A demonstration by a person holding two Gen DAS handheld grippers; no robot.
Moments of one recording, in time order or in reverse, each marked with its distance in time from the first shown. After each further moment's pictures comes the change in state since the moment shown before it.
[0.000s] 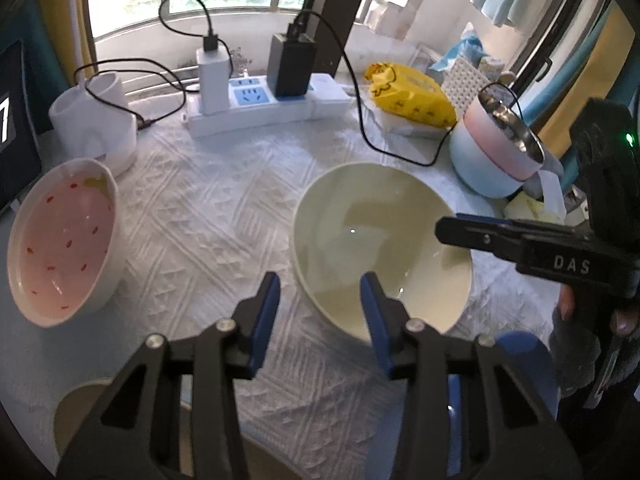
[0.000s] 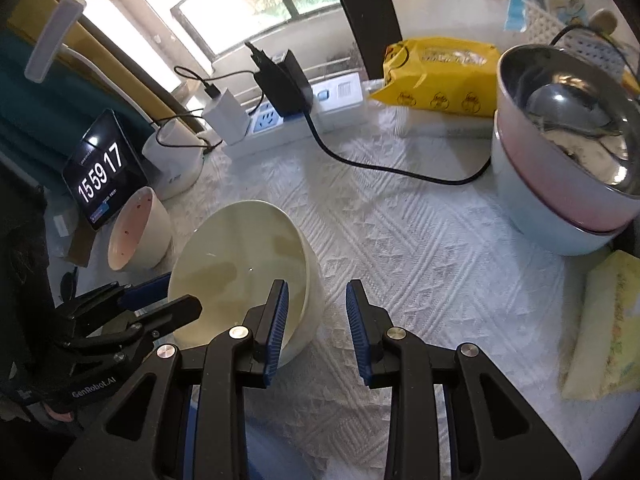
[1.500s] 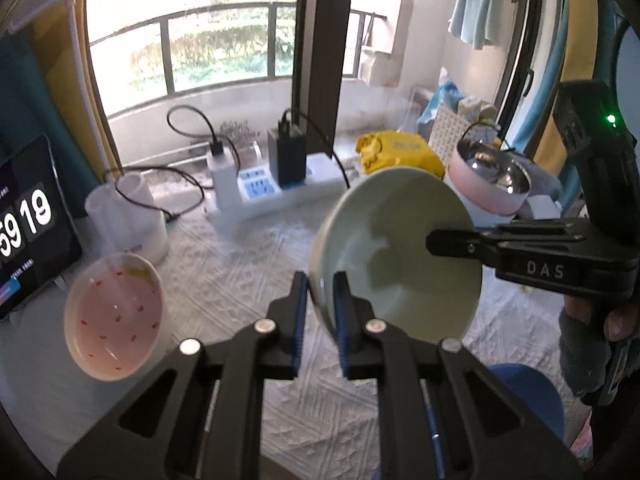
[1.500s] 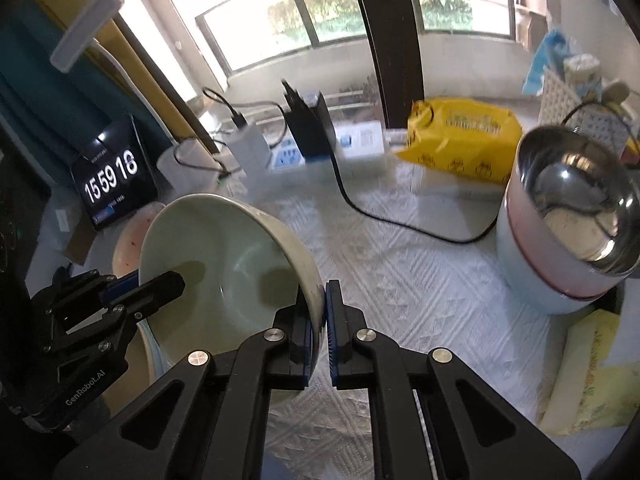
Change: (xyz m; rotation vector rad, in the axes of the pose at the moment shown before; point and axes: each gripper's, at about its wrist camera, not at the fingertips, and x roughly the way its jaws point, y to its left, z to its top) left arm -0.047 -0.021 0.009 0.134 -0.255 0.105; right arm -0.026 0.025 0.012 -0.117 -0.149 -0.030
